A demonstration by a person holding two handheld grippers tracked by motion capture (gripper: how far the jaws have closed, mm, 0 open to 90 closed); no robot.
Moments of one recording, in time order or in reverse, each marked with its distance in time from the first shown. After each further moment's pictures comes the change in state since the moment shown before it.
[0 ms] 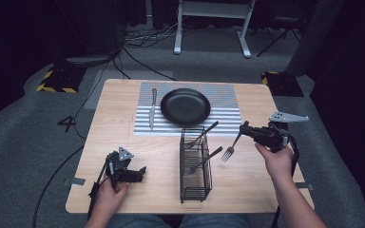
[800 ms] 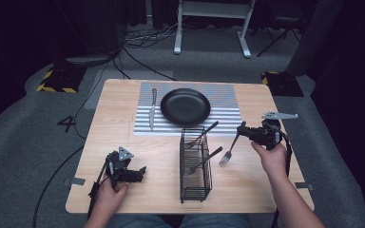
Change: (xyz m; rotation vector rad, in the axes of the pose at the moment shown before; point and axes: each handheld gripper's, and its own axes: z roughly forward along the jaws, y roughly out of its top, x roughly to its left) left arm 0.001 0.000 0.000 0.000 -0.004 0.007; right arm -0.028 -0.013 0.026 0.083 -0.051 0.075
